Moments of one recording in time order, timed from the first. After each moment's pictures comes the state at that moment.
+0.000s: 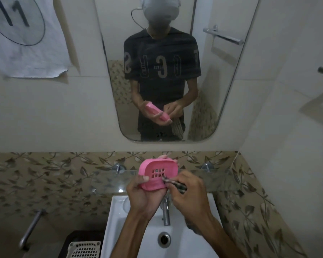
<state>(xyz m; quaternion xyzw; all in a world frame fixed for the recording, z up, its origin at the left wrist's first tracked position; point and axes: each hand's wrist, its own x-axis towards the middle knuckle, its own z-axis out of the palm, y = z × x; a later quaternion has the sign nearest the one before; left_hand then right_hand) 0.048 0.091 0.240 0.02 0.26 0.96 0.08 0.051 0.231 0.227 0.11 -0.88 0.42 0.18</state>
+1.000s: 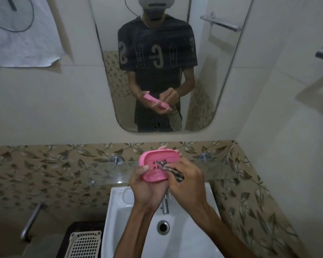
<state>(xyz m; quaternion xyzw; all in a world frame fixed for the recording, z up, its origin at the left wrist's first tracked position) 0.060 0.100 0.239 0.03 0.21 0.97 0.10 0.065 0.225 0.242 0.13 -0.87 0.40 0.26</state>
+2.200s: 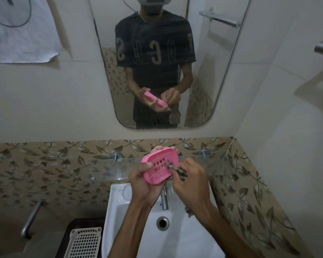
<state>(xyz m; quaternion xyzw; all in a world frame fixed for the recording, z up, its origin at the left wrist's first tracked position) 0.062 0.096 0.238 -0.01 0.26 0.96 0.09 0.068 0.236 0.228 0.07 -0.91 0.38 0.18</state>
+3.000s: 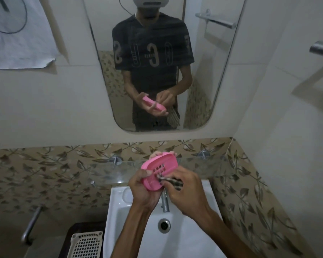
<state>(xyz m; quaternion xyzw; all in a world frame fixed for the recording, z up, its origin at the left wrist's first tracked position) 0.058 0.098 0.227 -0.04 0.28 0.95 0.09 0.074 0.231 0.220 0.13 -0.89 0.41 0.13</state>
